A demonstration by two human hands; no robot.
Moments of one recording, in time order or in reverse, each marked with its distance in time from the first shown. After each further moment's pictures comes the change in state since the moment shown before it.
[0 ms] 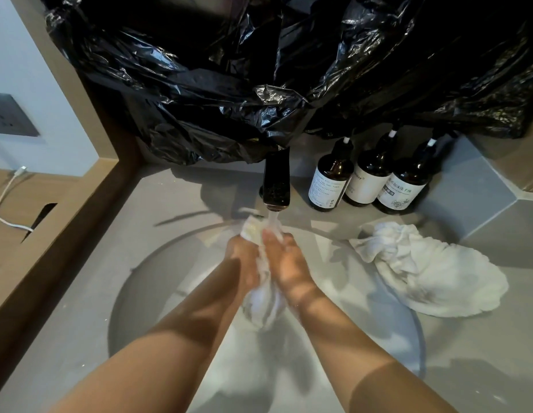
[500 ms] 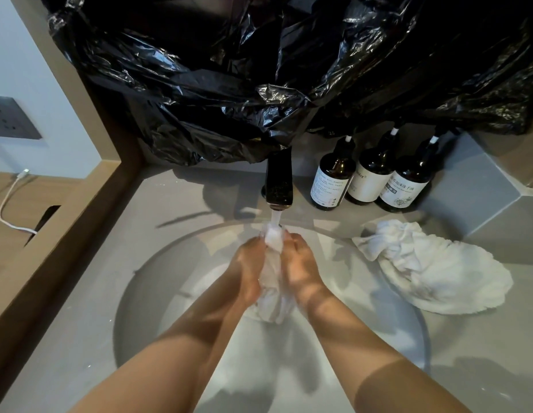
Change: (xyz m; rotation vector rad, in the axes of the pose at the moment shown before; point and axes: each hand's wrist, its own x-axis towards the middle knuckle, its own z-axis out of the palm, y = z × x) left_hand -0.018 -0.012 -0.002 0.131 -0.139 0.180; right_hand 0.011 0.011 -0.004 0.100 0.098 0.083
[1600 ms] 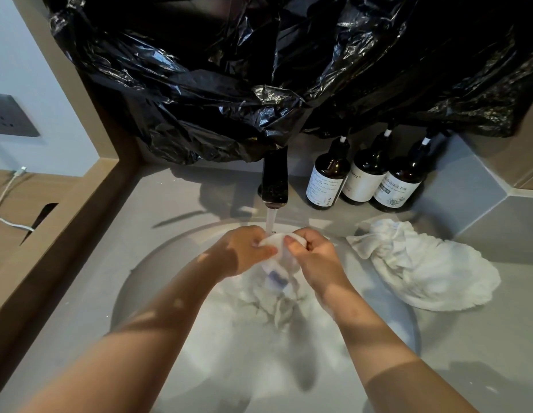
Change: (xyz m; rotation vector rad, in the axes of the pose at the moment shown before) left_hand 0.012 0.021 -0.031 0.805 -0.271 0.205; right_hand -0.027 -0.019 -0.047 -0.041 -0.098 -0.218
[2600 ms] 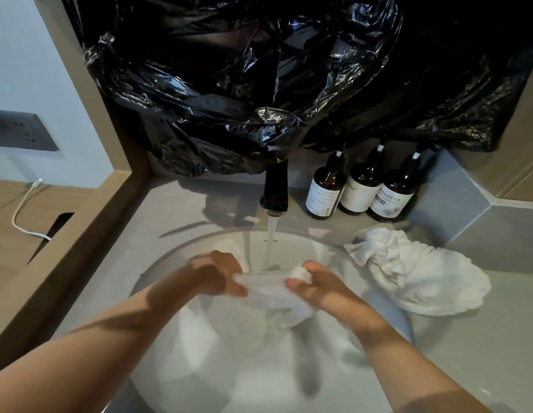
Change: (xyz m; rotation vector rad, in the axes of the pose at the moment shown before) left_hand -0.018 -0.021 -0.019 0.727 -0.204 -0.116; right_hand -0.008 0.026 -0.028 -0.350 -0.266 0.074
